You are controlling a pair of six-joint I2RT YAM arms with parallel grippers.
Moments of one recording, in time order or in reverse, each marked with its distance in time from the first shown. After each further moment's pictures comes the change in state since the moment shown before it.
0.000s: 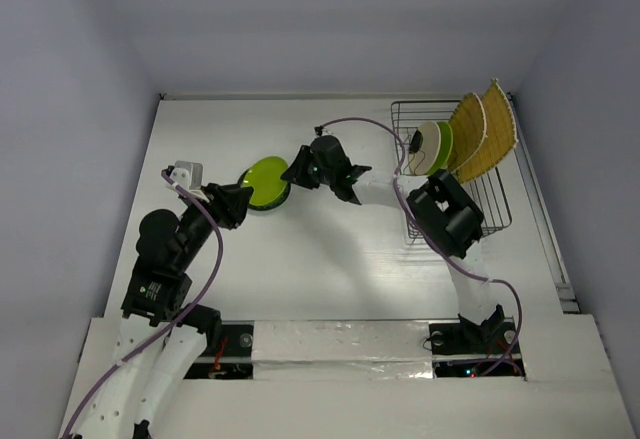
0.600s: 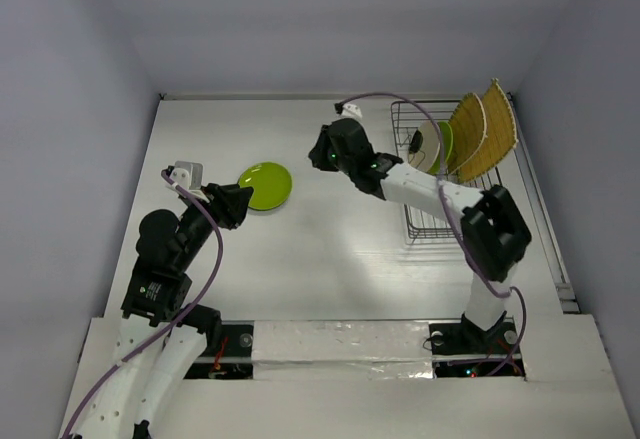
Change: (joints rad) left arm 0.000 -0.001 0.000 0.000 0.000 0.000; right arm 0.003 -0.271 -0.047 -0.220 0.291 -0.238
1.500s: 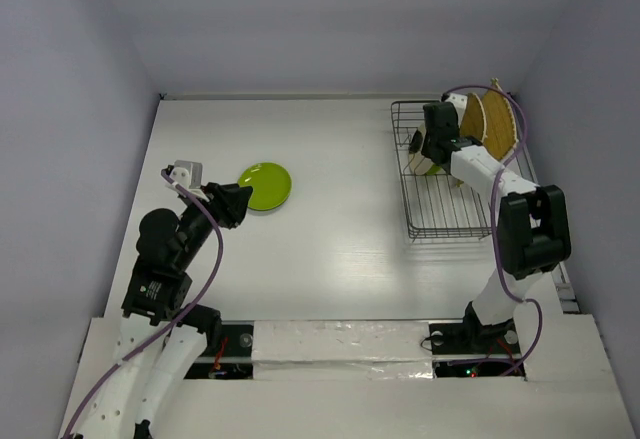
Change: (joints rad) left arm 0.008 0.005 0.000 0.001 0.000 0.000; right arm -0.513 -0.167 -0.164 -0.259 0.294 -0.335
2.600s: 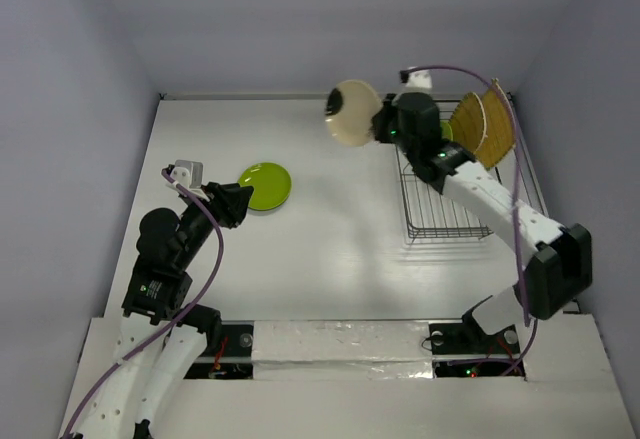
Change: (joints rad) left arm 0.000 0.005 0.000 0.006 0.007 0.000; right arm 0.272 -0.281 0.060 0.085 -0.163 0.020
